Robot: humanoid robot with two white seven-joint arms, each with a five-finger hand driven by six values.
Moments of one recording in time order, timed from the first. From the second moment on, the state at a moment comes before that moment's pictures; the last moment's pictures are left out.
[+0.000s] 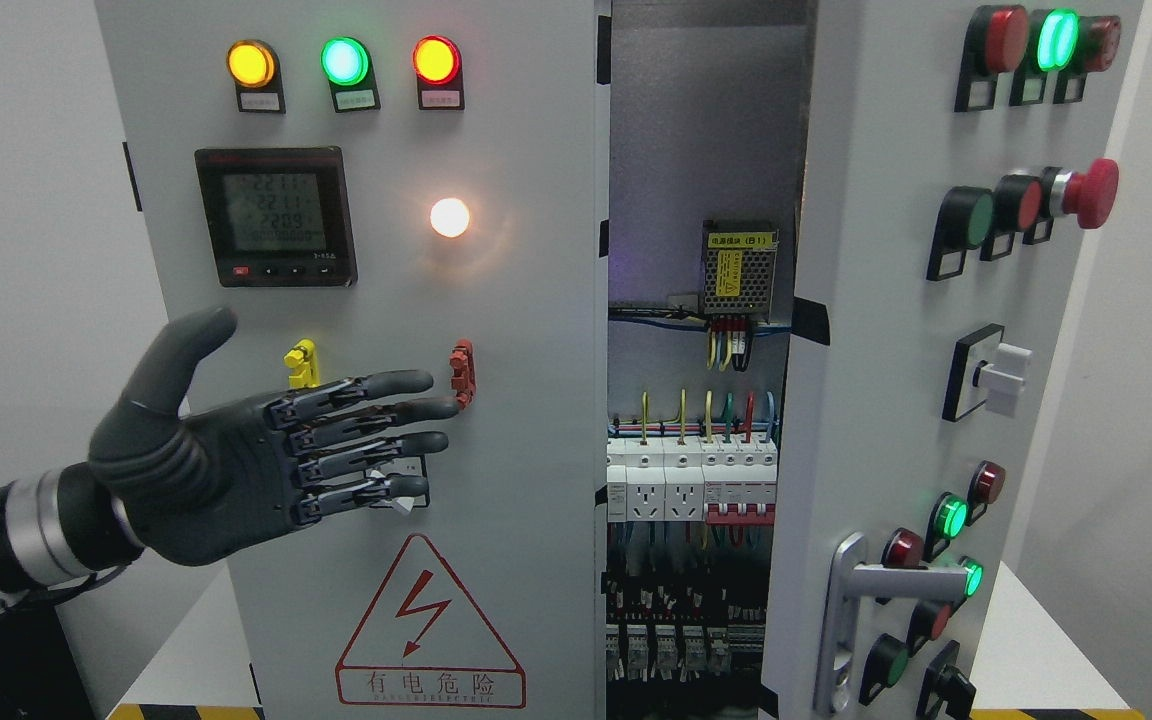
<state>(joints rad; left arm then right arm) -1.59 1.06 -1.46 -1.63 1.81 0.05 -0.68 0.08 0.12 0.20 -0.05 -0.19 -0.01 0.13</state>
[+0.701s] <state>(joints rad) -1.65 0.79 -1.48 -1.53 1.85 0.14 -0.68 0.08 0.12 0.20 -0.05 -0.19 -0.01 0.13</state>
